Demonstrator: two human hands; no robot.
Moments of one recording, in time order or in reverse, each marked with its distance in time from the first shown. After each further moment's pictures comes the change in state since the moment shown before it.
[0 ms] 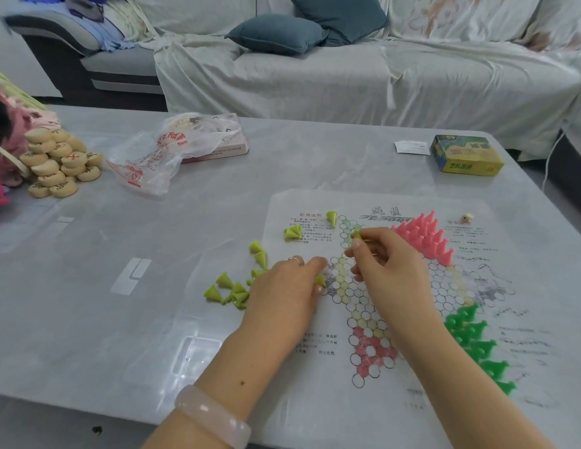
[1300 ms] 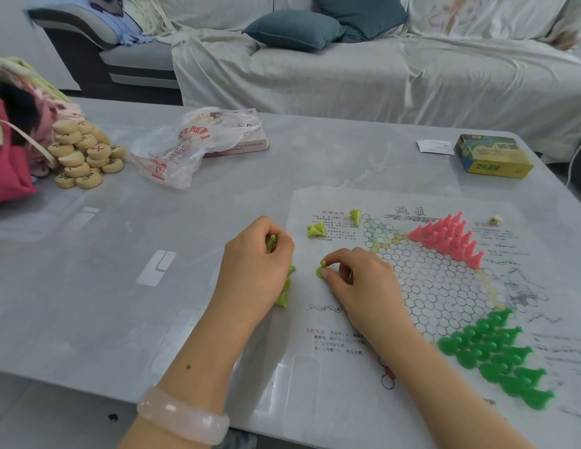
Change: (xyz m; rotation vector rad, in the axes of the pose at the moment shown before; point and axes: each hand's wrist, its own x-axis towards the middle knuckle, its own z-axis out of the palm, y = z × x) left_hand -0.006 -0.036 -0.041 -0.659 0.333 -0.372; right_hand -0.004 0.019 0.046 -0.519 -0.214 -0.287
